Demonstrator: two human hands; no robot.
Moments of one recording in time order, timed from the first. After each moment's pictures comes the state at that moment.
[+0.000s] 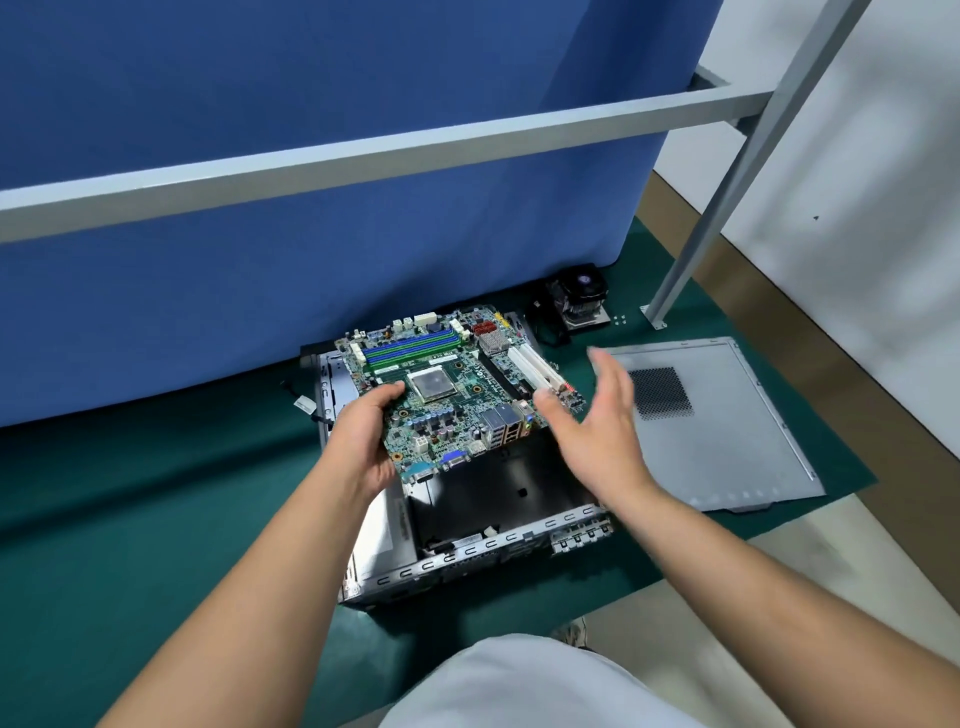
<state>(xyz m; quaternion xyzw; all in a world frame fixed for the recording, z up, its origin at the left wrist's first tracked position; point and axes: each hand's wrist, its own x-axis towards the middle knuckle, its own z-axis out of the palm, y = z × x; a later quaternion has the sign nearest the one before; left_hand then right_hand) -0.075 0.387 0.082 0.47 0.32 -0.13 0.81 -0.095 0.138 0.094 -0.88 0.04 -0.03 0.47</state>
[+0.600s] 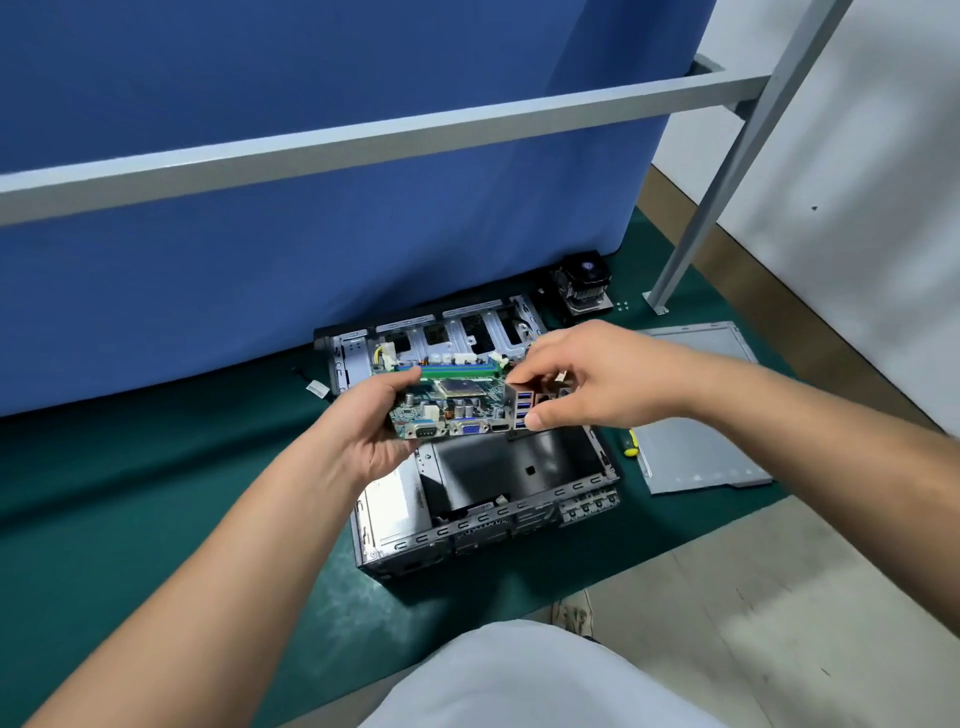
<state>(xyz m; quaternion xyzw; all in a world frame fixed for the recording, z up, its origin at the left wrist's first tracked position) -0.115 0.392 0.141 0.43 0.30 -0.24 0.81 -0.089 0.140 0.207 -0.90 -0.34 0.18 0.19</state>
